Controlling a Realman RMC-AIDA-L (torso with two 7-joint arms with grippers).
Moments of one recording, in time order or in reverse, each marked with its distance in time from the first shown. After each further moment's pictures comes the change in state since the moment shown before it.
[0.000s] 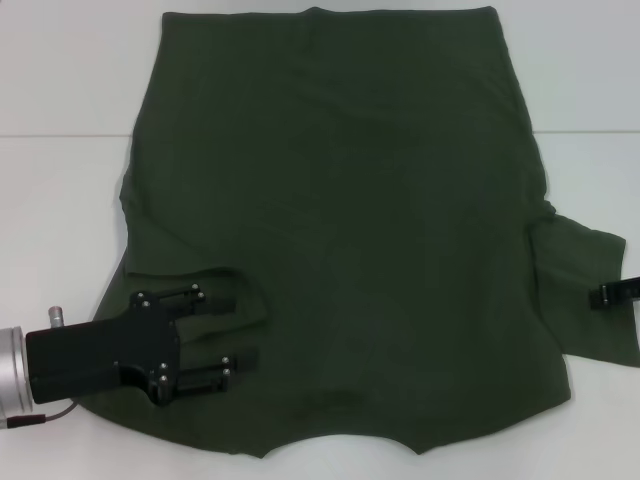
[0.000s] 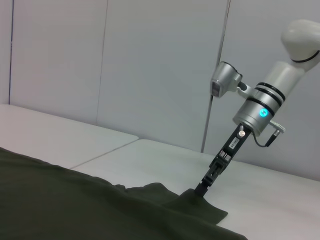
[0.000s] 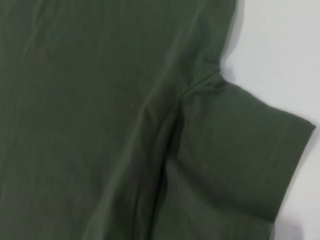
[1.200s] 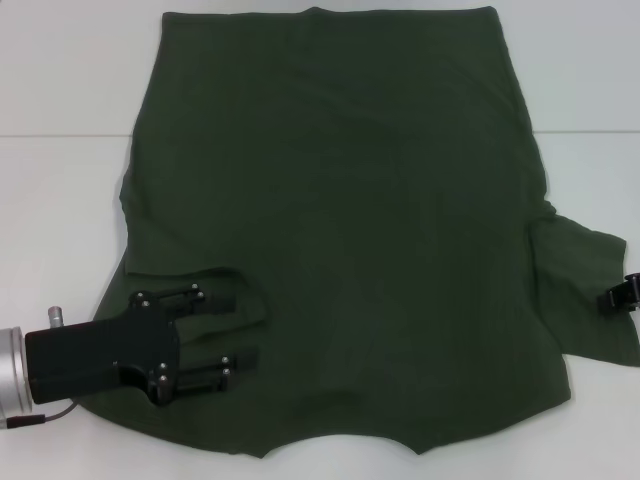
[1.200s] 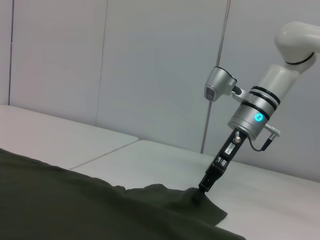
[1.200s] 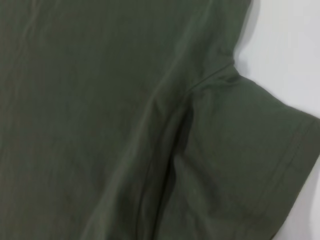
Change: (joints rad) left arm 0.001 0.000 -0.002 0.000 -0.001 0.003 0.000; right arm 0.021 -0.004 -0.059 0.047 -0.002 0.042 0.010
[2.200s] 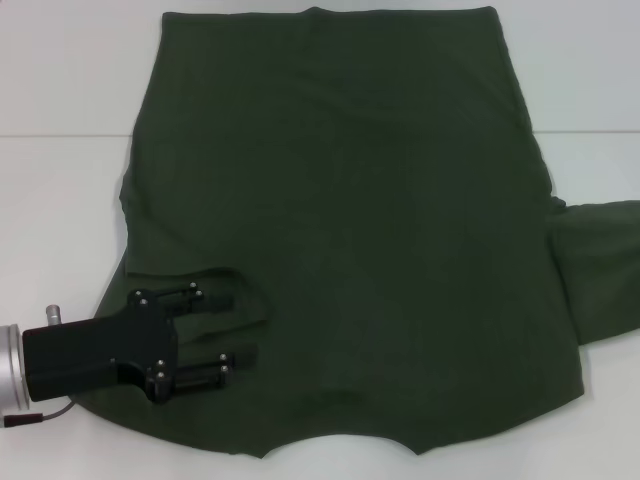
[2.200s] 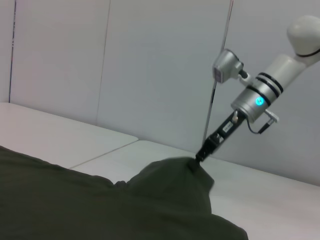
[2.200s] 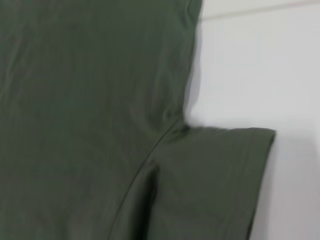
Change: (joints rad) left arm -0.001 0.003 0.000 0.007 -0.001 0.007 -0.029; right arm -0.022 -0.028 0.101 -0.115 0.007 -0.024 0.001
